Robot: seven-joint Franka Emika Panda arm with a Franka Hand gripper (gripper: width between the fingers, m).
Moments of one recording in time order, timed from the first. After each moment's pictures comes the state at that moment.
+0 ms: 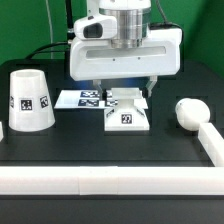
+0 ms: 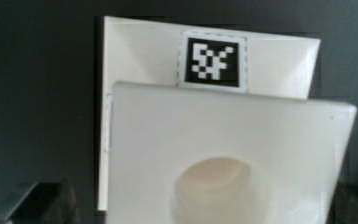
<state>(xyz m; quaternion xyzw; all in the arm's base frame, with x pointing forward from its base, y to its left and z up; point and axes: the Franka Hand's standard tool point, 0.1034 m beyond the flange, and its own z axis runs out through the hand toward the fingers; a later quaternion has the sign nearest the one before) 0.453 0.012 0.048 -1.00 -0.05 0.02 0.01</state>
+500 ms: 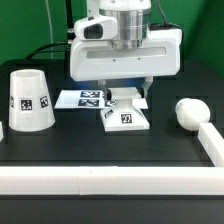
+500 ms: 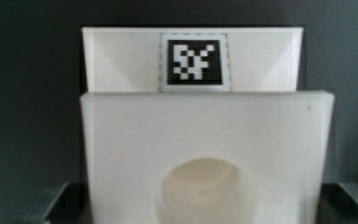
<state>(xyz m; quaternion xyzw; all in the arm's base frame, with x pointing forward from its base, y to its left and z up) 0.453 0.012 0.047 -1.00 -0.05 0.02 0.01</state>
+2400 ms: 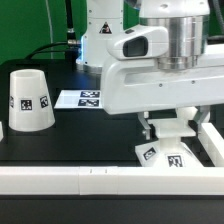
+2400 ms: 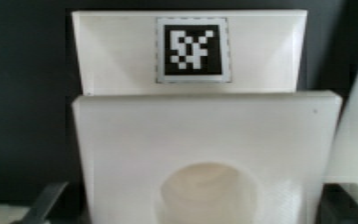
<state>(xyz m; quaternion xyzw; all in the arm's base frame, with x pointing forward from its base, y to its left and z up) 0.625 0.070 0.050 -1.00 -0.05 -0.04 0.02</state>
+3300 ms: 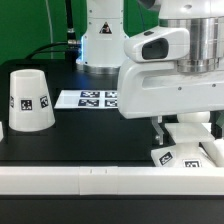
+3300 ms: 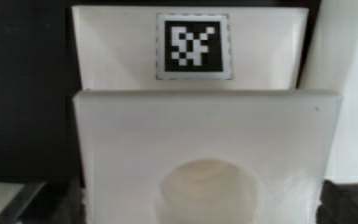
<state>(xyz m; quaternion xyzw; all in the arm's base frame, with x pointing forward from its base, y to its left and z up) 0.635 0.086 0.050 -1.00 -0.04 -0.04 0.03</state>
